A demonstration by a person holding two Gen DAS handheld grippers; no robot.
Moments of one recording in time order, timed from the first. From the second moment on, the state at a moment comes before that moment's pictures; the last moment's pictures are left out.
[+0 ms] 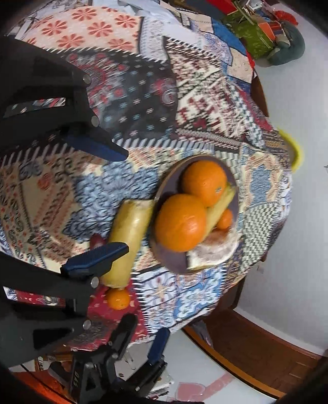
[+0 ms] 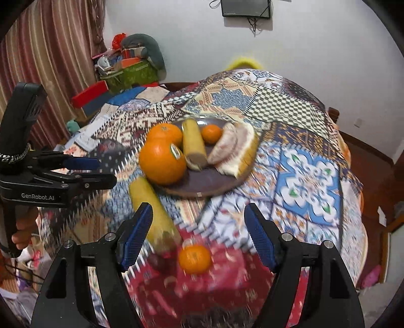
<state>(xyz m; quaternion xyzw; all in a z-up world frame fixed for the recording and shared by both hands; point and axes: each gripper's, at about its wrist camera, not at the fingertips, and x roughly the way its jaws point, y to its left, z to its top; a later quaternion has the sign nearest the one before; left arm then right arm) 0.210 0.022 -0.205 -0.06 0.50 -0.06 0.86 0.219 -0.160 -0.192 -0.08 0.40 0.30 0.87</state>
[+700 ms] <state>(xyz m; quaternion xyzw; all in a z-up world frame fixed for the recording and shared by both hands) 0.198 -0.033 -0.246 -0.04 0.51 -0.08 0.86 0.206 -0.176 -0.196 -0.04 0.39 0.30 0.87</state>
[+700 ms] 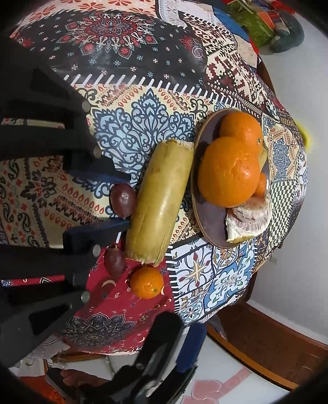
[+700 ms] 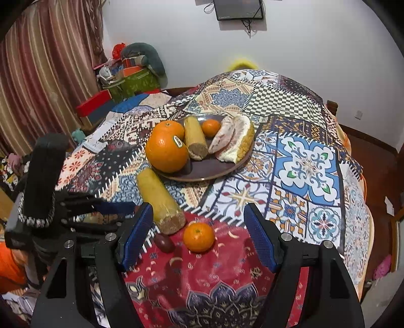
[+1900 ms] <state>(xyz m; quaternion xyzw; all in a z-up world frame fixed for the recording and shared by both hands) 0.151 0.076 -0.226 -0.10 0.48 0.01 0.87 0.231 -0.049 -0.243 -0.16 0.47 0.38 0.78</state>
